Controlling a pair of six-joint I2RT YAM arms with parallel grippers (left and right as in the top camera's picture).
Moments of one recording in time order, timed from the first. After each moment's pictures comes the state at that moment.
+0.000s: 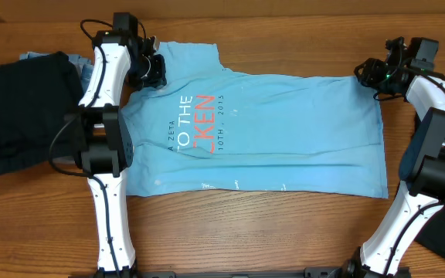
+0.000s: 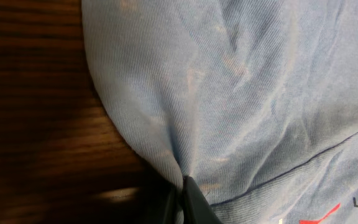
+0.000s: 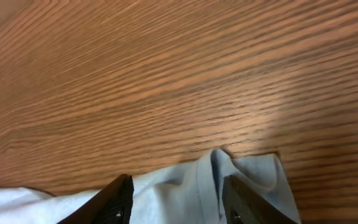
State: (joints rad) left arm 0.01 2.59 2.31 -1.07 0.35 -0.11; right arm -0.33 2.25 1.63 -0.36 -0.43 0.12
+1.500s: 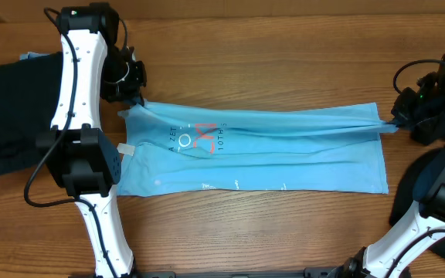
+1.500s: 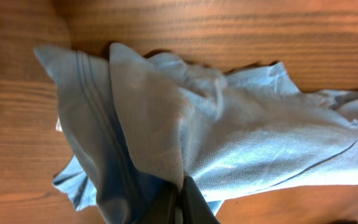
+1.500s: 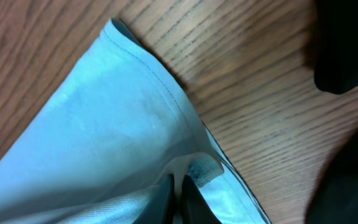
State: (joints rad) left arm 0.03 2.30 2.31 -1.69 0.23 -0.16; right arm -0.44 2.06 1.71 -1.21 -0.18 0.19
